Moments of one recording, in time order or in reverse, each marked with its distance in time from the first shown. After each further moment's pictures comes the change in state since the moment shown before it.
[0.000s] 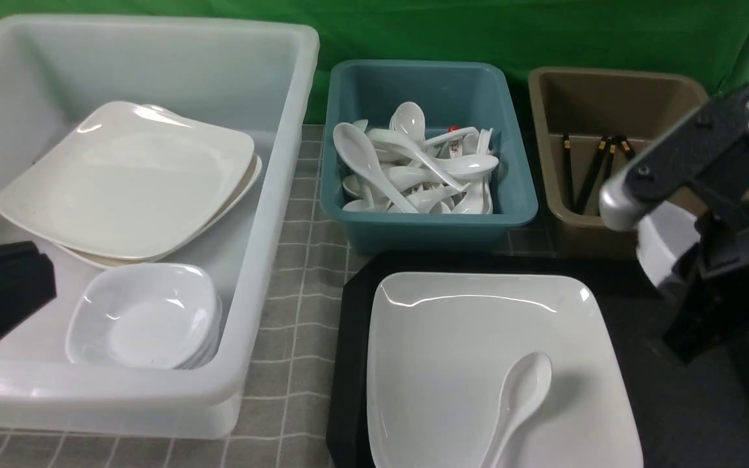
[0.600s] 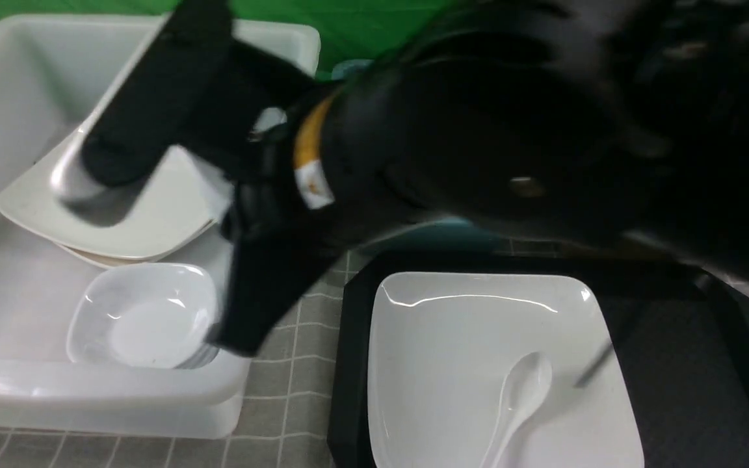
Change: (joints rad) right arm 0.422 0.543 -0.660 0.053 -0.106 -0.209; left arm 0.000 -0.165 -0.072 0.539 0.326 -0.525
